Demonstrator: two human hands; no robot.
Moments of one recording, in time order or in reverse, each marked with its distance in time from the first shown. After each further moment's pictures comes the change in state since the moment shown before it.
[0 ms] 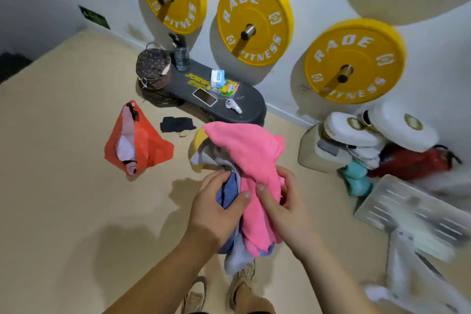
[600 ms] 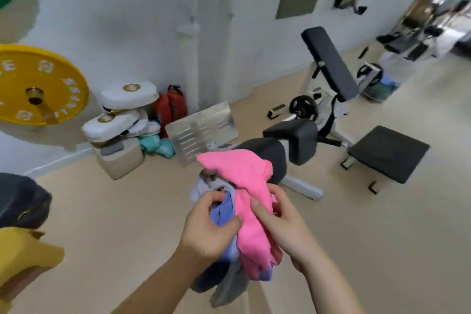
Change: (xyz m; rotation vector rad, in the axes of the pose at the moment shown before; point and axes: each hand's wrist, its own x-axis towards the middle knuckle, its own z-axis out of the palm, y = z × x) left_hand -0.409 0.007 0.317 0.301 -1.052 0.315; right_hand -0.530 0.182 -0.243 0.346 0.977 0.236
